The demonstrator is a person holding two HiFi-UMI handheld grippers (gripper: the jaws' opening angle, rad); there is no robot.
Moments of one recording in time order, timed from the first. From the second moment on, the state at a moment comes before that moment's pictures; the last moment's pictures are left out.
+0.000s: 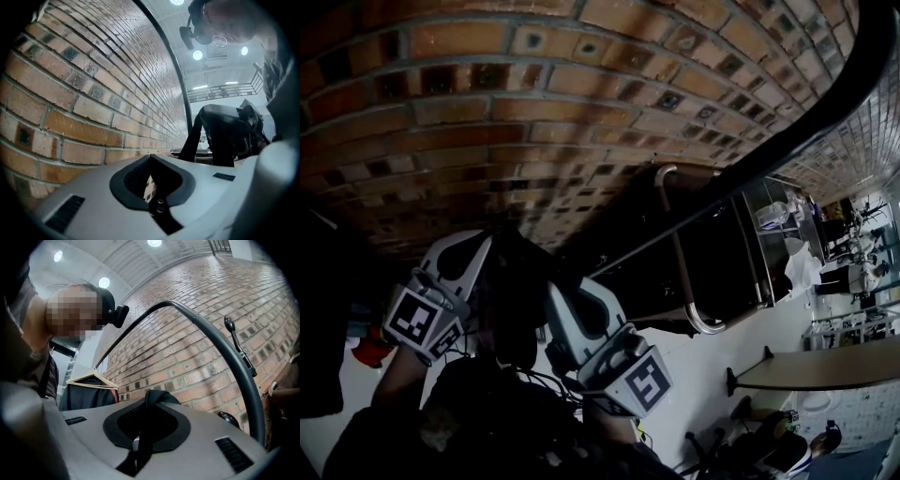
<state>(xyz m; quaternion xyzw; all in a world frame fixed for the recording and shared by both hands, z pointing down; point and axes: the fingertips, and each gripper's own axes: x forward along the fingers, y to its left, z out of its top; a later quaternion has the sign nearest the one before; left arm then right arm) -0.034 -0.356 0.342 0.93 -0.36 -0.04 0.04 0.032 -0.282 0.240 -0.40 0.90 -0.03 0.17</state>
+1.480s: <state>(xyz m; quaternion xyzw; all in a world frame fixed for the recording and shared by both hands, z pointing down) -0.002 -0.127 0.318 0.90 -0.43 -0.05 -0.01 0.118 -0.071 0.282 -0.37 0.92 -0.04 0.14</state>
